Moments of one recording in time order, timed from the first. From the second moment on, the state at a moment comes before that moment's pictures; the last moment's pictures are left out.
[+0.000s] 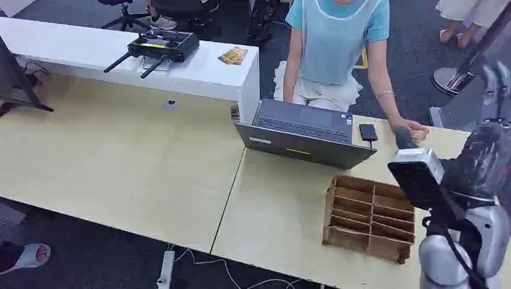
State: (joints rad) left arm -0.10 -0.25 1.24 -0.25 -1.18 -0.01 -0.07; right arm -0.40 0.04 0.10 -1.78 1.01 -0.10 -0.11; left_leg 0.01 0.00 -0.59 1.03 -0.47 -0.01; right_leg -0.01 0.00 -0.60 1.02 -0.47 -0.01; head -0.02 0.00
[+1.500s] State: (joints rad) left arm -0.11 -0.24 1.16 -0.25 -1.27 -0.04 -0.06; right arm -1.07 0.04 0.12 -0.80 1.53 -0.06 0.08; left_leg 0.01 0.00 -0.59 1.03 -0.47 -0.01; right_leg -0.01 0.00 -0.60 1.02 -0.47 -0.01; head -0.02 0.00
